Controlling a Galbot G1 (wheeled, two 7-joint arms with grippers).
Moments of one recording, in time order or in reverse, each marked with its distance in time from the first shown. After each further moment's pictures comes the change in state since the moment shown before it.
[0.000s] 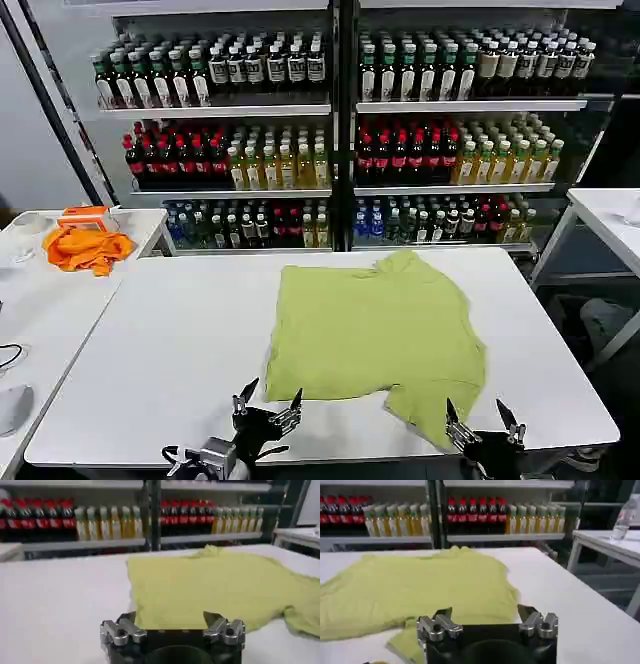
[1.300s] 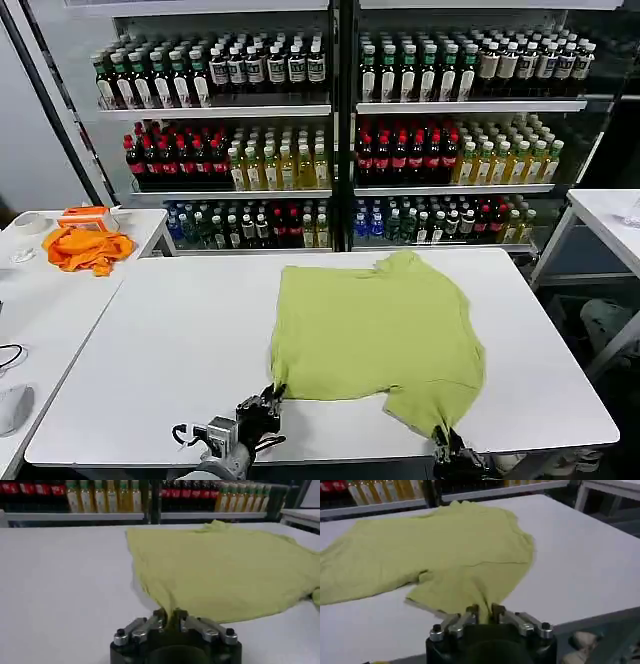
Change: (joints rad) left arm -0.080 0.025 -0.022 0.122 -0.114 0.035 0.051; right arm 0.005 0.033 -0.070 -0.015 0.071 -0.036 0.087
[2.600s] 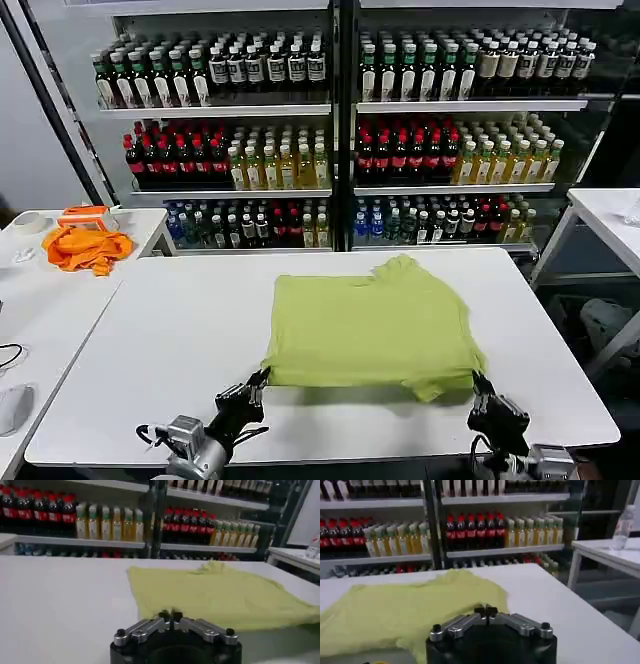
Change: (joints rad) left arm 0.014 0.064 -0.063 -0.113 -0.108 -0.076 -0.005; right arm 0.253 -0.179 0.117 -0.051 0.058 0.048 -0.079
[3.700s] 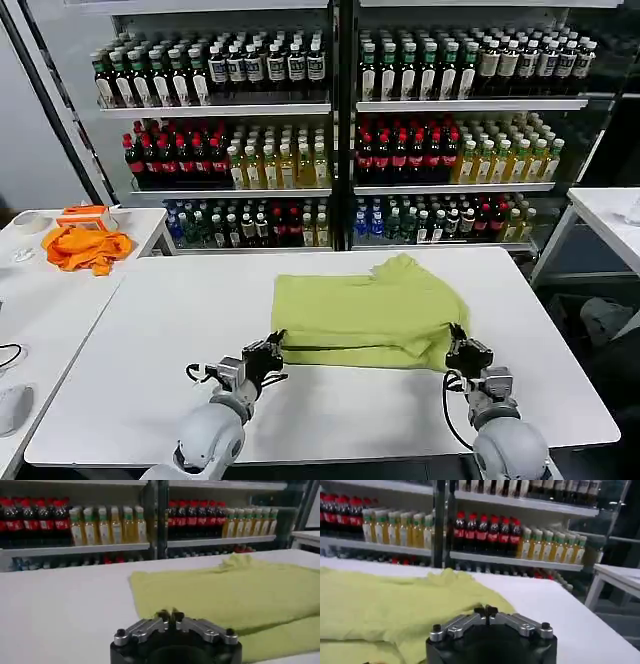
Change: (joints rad) left arm -0.350 -0.045 0.142 0.342 0.058 -0.013 -0.035; right arm 0.288 -0.007 -0.128 -0.348 -0.130 0.020 -0.084
